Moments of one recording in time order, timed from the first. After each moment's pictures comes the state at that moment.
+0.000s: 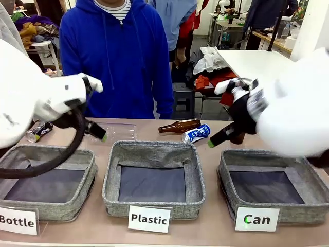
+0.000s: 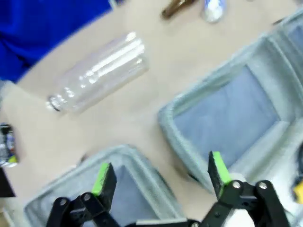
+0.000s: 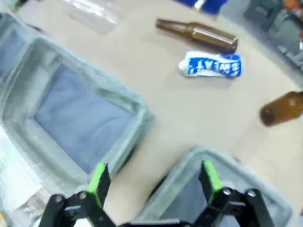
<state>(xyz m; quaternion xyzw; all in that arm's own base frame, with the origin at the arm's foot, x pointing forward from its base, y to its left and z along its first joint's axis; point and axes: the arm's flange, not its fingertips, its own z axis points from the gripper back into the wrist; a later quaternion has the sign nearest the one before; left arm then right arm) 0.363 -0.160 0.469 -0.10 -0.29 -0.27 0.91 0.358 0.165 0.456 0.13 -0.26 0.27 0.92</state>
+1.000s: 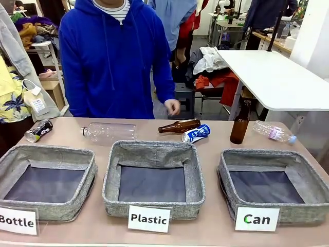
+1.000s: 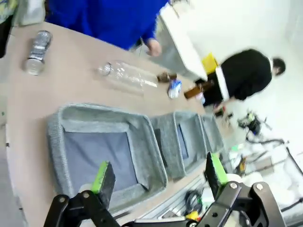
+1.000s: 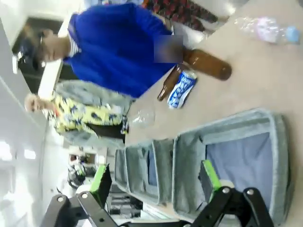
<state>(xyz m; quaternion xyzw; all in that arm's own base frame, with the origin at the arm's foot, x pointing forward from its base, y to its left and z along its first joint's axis) 0.268 0.219 0.437 -0.47 -0.34 0.04 0.81 0.315 -0.171 0.432 0.51 -0.28 -0.17 0.79</state>
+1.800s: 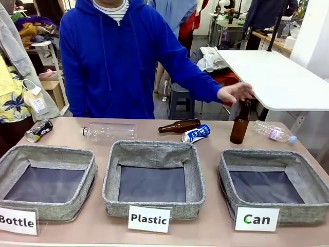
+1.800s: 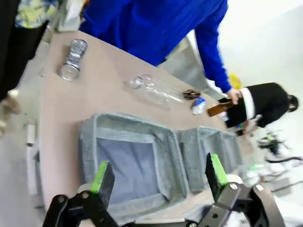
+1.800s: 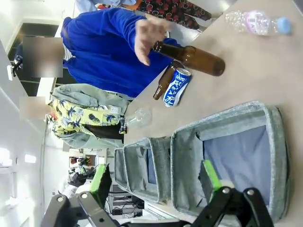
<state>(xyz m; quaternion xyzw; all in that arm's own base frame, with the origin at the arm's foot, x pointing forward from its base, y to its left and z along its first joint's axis) 0.268 0.231 0.445 -0.41 -0.37 0.07 0.83 0.311 -0.170 0.433 0.51 -0.26 -0.18 0.80</state>
